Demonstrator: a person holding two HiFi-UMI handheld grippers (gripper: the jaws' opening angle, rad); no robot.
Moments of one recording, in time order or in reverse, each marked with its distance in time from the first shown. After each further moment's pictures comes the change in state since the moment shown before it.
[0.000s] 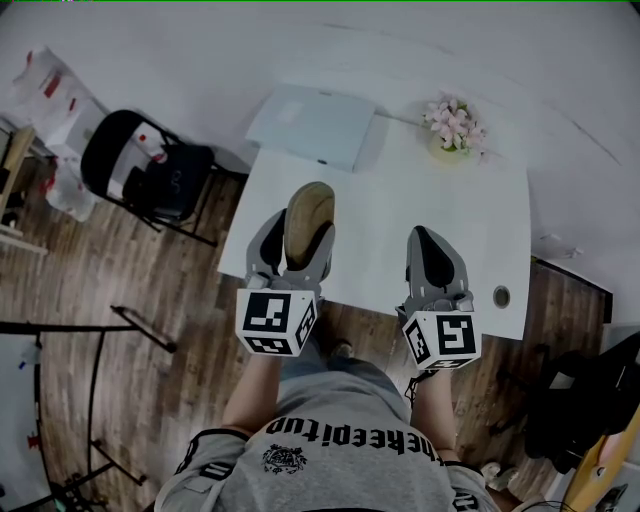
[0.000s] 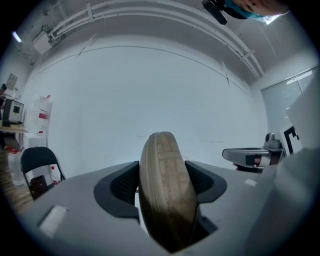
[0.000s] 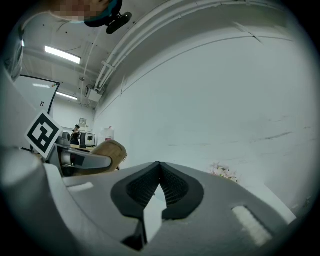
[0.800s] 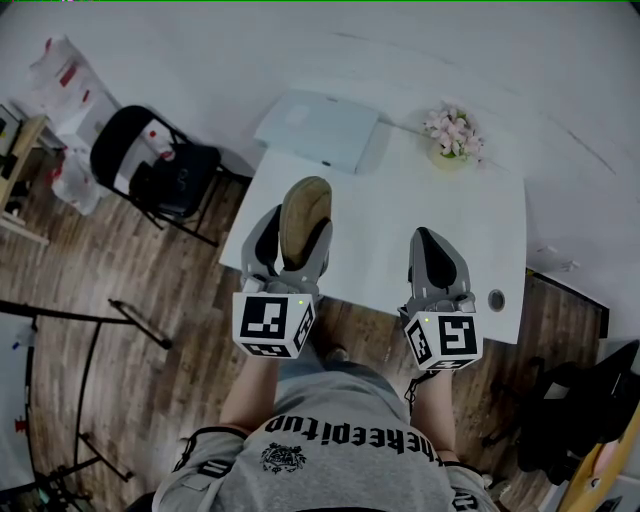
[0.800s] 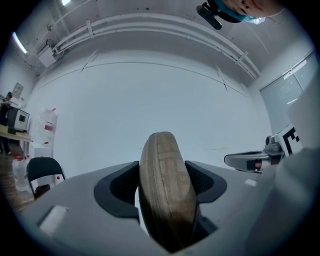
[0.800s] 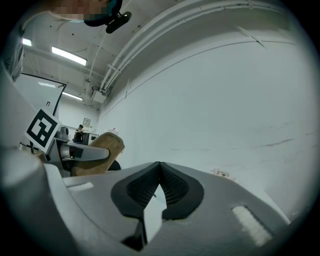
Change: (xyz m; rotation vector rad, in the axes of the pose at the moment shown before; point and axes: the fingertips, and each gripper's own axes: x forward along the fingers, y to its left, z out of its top) left arm -0.035 -0.009 0.029 0.042 -0.124 0.053; right arm -0.023 0.006 0.015 -0.037 -0.033 0.030
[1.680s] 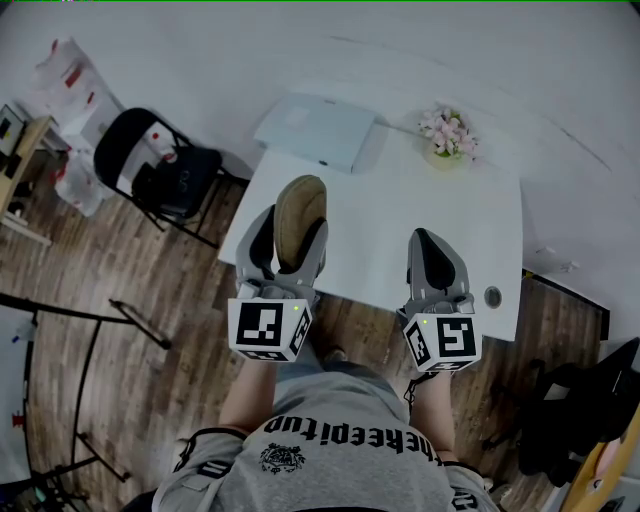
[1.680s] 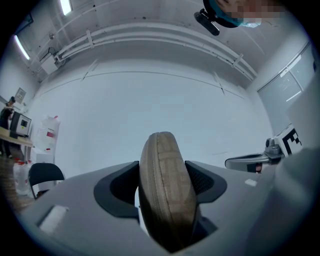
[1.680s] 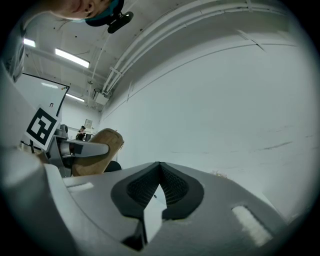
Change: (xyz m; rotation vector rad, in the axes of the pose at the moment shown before) left arm -0.023 -0.014 0.018 0.023 -0.080 0.019; right arm -0.023 0.001 0.007 -0.014 -0.028 0.013
